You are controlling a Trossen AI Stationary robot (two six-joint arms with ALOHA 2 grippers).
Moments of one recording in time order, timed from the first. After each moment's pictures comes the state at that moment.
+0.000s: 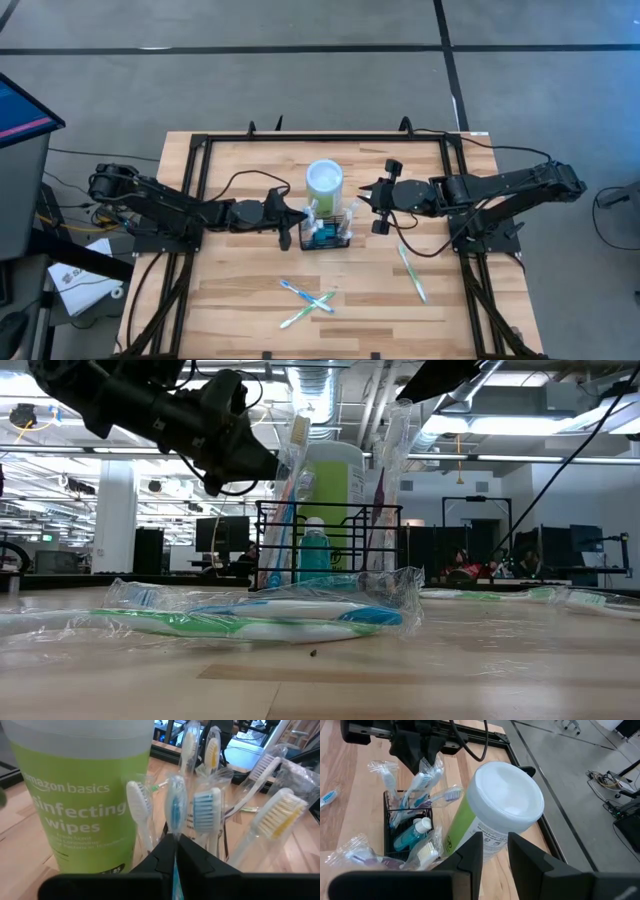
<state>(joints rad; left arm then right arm) -0.11 1.38 0.51 0.55 -0.35 -0.33 0.16 1.22 1.06 -0.46 0.52 -0.08</state>
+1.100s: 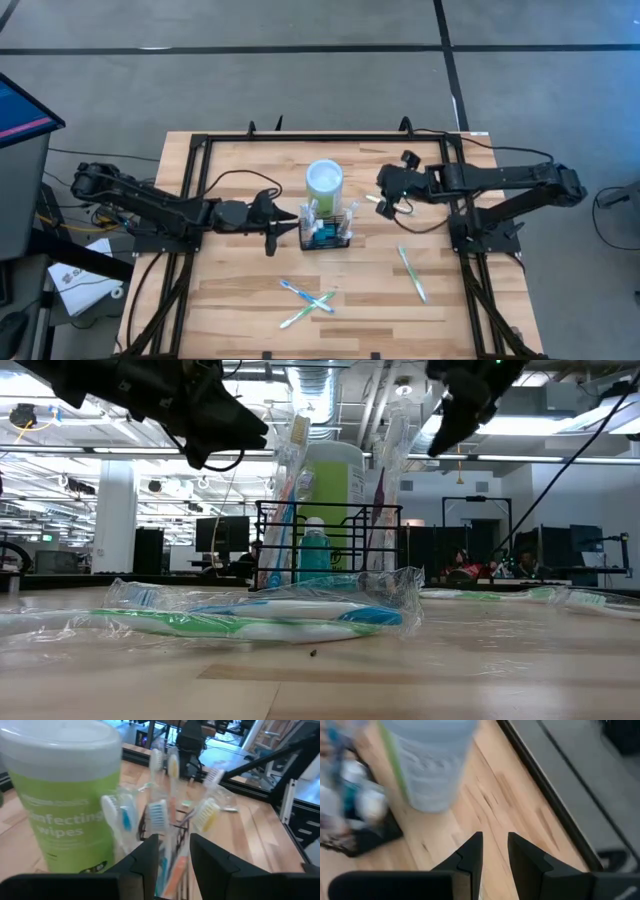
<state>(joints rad) -0.18 1.17 0.51 0.37 -0.34 -0.33 0.00 1.22 1.06 -0.77 0.52 0.21</state>
